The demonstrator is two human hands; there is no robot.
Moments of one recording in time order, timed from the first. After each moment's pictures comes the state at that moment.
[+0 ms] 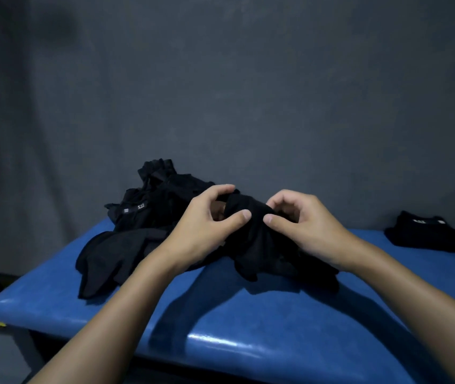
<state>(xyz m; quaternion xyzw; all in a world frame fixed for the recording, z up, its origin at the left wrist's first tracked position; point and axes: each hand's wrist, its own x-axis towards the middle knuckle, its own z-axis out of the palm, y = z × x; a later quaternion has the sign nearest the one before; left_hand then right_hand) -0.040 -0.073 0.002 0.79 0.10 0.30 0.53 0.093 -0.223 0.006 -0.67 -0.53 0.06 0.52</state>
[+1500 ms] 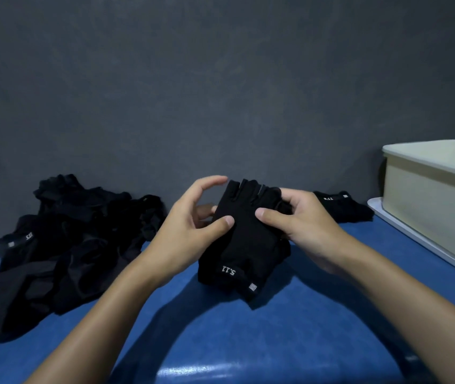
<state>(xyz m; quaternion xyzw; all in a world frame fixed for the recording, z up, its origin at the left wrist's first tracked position) 0.036 -0.157 0.002 0.78 -0.05 0.21 0.59 0.145 -0.329 -0.006 -0.63 -0.36 0.10 0.68</state>
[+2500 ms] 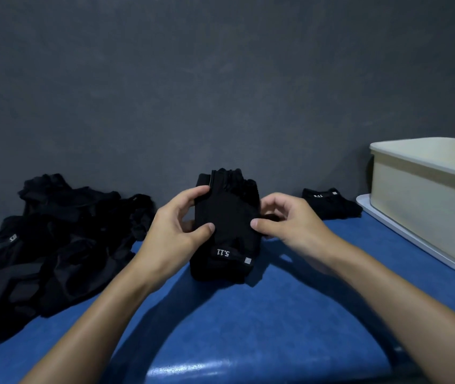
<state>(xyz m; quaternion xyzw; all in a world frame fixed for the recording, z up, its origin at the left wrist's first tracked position) 0.040 -0.157 -0.012 0.78 0.01 0.27 0.56 0.158 -0.333 -0.022 -0.70 -0.34 0.06 0.63</state>
